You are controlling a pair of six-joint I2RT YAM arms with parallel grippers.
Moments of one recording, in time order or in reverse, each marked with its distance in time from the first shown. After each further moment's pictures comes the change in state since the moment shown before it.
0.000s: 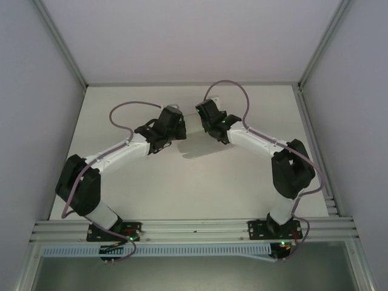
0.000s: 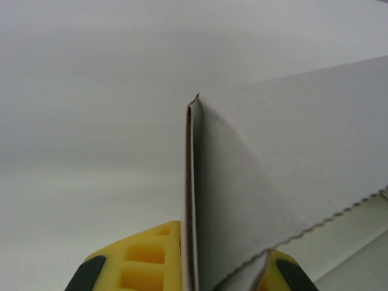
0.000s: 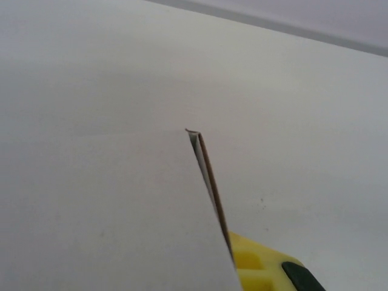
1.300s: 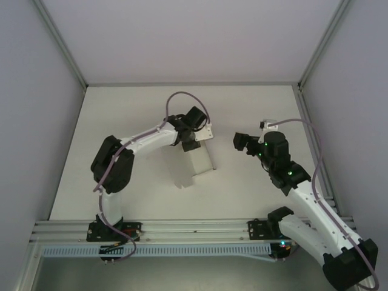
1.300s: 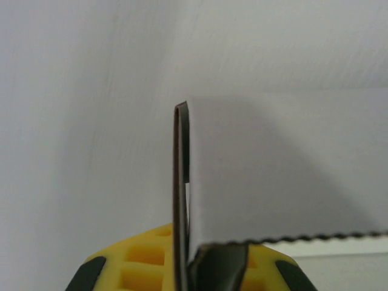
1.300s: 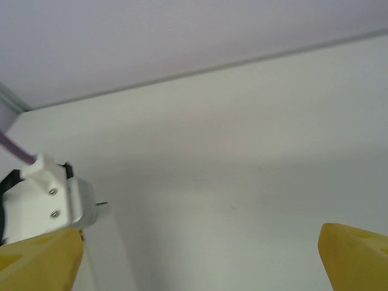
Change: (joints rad) left arm -0.097 0.386 0.381 -0.366 0.053 1.240; right arm -0.259 -0.976 -0.698 0.129 -0.442 0.155
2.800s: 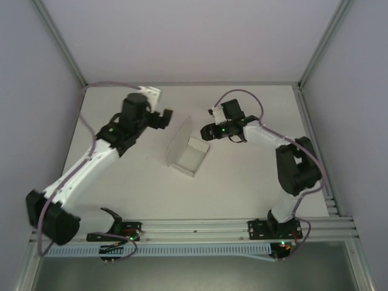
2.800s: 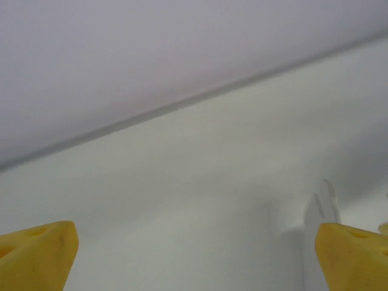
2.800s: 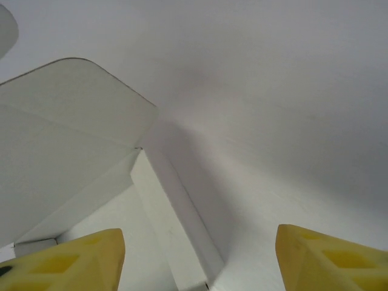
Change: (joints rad) left arm 0.259 -0.748 -0.386 0.322 -0.095 -0.671; right arm 0.052 1.001 0.583 -0.054 -0.502 -0.353
